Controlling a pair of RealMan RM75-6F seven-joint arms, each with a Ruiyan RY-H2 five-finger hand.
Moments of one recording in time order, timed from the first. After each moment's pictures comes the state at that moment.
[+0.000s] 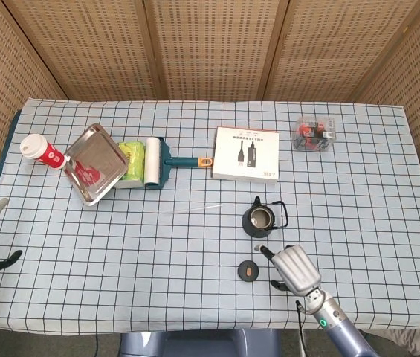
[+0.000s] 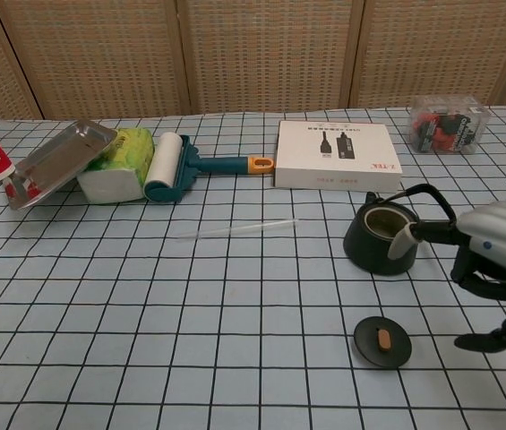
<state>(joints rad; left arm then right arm) -0.08 -1.15 -0.08 -1.62 1.47 1.53 0.11 0.32 -1.41 0.04 -1.74 -1.58 1.09 -0.38</state>
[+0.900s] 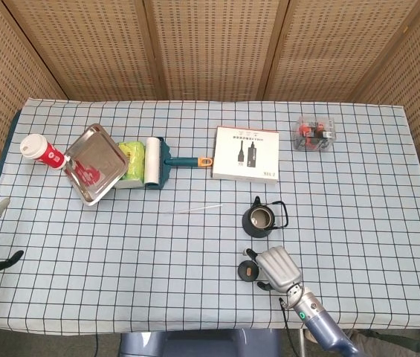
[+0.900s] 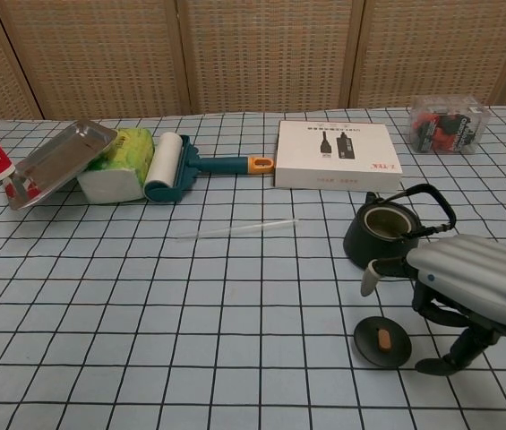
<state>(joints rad) -0.09 -1.15 -0.07 -1.62 1.48 1.53 0.11 0.39 -1.55 0.03 -1.65 -1.45 1.02 -0.45</state>
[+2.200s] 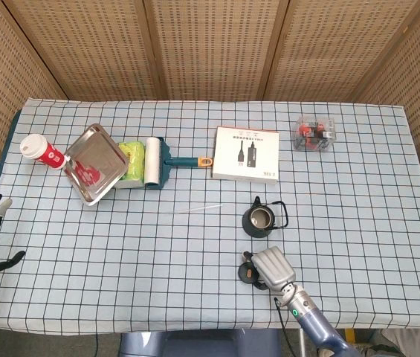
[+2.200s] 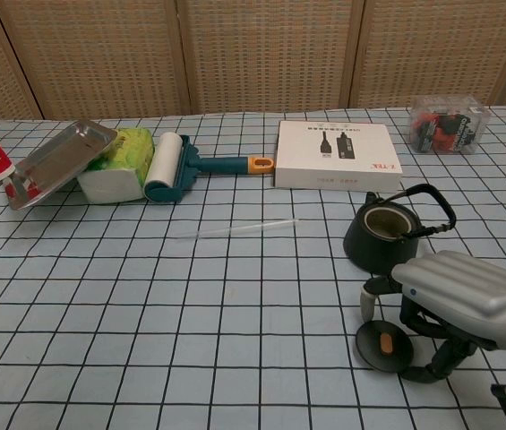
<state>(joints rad) -0.09 -1.16 -0.07 -1.62 1.48 1.52 0.11 0.43 -1.62 0.01 -1.56 -1.38 1.03 -0.45</state>
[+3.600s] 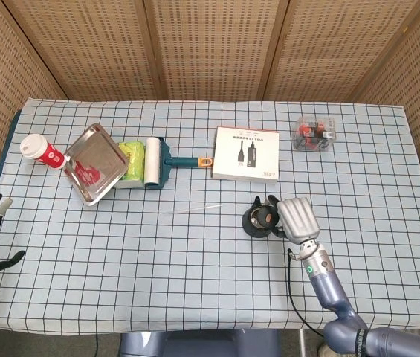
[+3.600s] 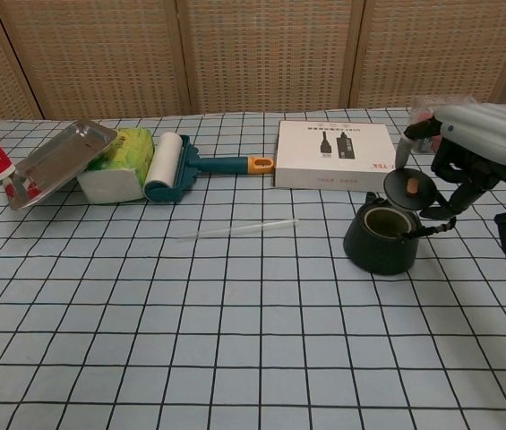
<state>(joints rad) -0.10 -1.16 -0.07 -1.62 1.46 1.50 0.11 0.52 -1.52 0.25 -1.60 -1.19 1.12 -0.48</state>
